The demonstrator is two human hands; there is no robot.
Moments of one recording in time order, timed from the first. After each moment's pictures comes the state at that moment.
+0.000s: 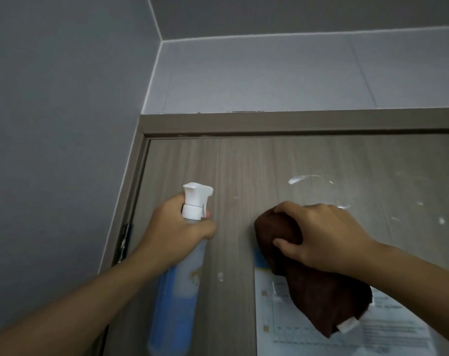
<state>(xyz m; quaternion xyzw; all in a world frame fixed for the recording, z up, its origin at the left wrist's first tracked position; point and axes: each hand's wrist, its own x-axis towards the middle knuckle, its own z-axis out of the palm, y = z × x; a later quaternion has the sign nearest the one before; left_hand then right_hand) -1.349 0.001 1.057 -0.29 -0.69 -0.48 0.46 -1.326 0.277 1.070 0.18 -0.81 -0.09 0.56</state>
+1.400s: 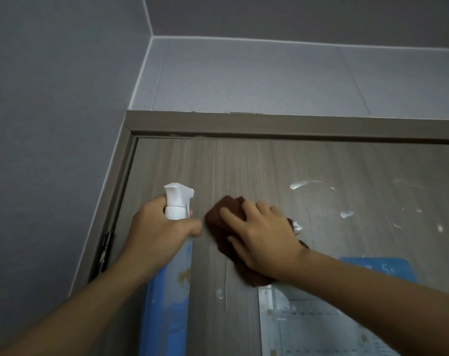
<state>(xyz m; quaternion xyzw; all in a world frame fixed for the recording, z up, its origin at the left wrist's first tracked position) -1.390 -0.019 1.072 -0.28 -0.64 -0.53 0.48 -1.418 0.205 1.083 0.21 -0.71 -0.21 0.64</state>
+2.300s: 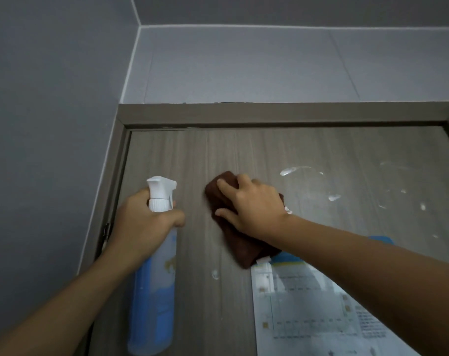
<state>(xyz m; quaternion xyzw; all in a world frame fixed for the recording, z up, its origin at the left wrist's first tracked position) -1.379 -0.028 1.063 -0.24 -0.64 -0.52 0.51 -1.407 0.195 1.109 0.14 -0.74 -0.16 0.64</state>
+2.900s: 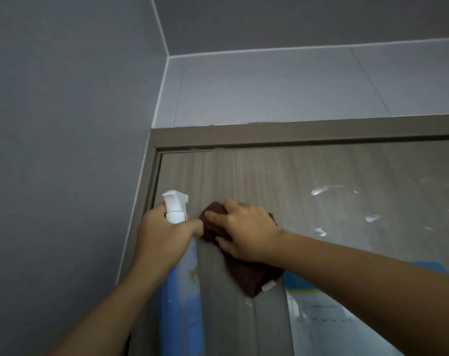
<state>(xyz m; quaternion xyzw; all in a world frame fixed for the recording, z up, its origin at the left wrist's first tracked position) -1.377 -0.047 1.076 -0.21 -0.61 -0.55 0.53 -1.413 0.130 1.118 0.25 -0.76 -0.19 0.56</state>
